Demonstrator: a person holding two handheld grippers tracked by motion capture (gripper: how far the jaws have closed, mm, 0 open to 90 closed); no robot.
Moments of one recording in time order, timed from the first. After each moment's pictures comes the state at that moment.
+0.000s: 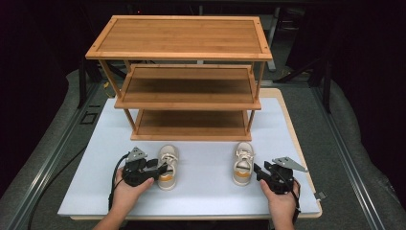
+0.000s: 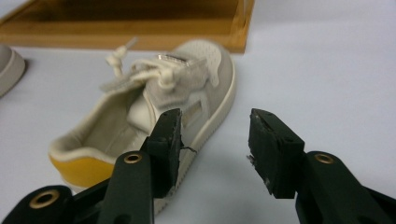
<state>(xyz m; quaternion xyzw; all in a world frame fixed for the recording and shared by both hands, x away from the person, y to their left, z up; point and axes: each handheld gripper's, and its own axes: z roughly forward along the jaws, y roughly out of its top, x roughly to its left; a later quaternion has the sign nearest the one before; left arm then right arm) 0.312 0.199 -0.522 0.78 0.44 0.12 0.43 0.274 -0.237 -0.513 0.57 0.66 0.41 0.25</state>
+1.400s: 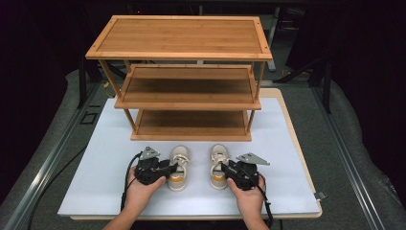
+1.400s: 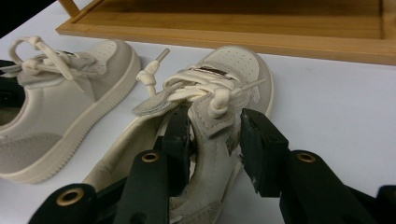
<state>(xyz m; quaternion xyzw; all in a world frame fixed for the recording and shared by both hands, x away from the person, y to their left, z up) 0.315 0.161 -0.520 0.78 0.46 0.11 0.42 0.293 -0.148 -0.520 0.52 0.71 0.44 0.17</state>
